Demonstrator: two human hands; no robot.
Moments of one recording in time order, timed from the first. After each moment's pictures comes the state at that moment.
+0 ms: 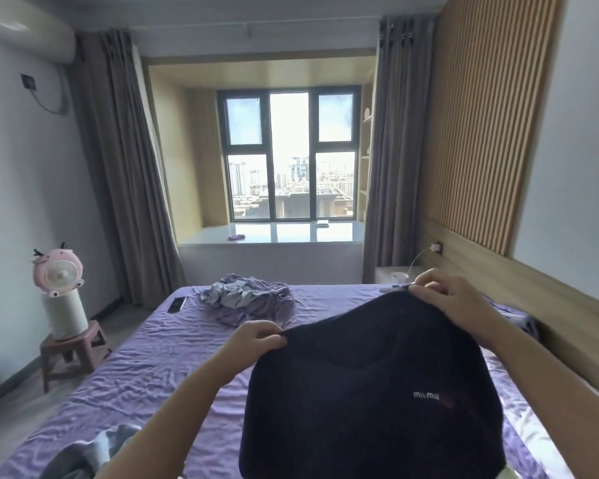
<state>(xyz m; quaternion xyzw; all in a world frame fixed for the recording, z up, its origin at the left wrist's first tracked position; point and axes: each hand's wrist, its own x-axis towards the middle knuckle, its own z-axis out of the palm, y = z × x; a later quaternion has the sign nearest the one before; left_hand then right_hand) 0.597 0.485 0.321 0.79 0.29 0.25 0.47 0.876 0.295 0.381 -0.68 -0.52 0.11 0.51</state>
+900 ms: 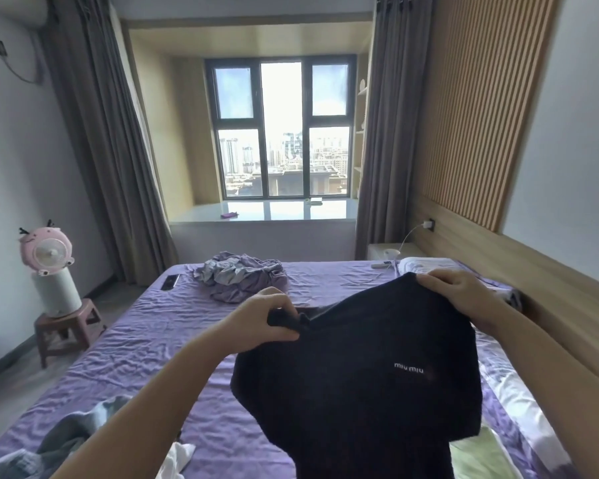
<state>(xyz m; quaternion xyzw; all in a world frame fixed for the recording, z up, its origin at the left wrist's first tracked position) 0.605 0.464 0.333 0.93 0.18 0.20 0.27 0.912 0.283 0.344 -0.68 -0.47 0.20 0.52</state>
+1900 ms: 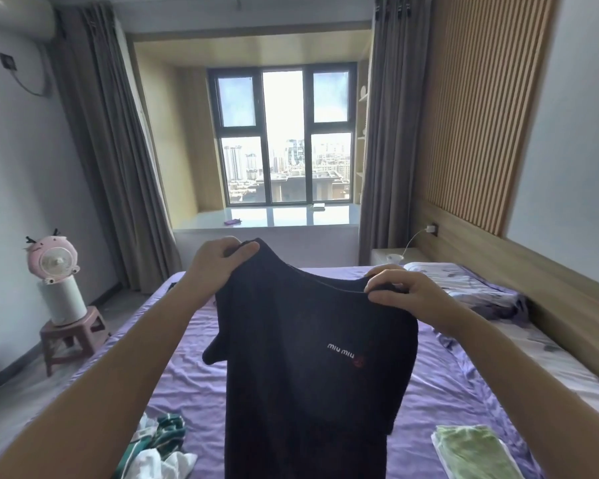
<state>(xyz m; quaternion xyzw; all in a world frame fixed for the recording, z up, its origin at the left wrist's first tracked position) 0.595 0.495 0.404 0.80 0.32 0.41 0.31 0.858 0.305 0.363 -0.60 -0.62 0.19 0.47</state>
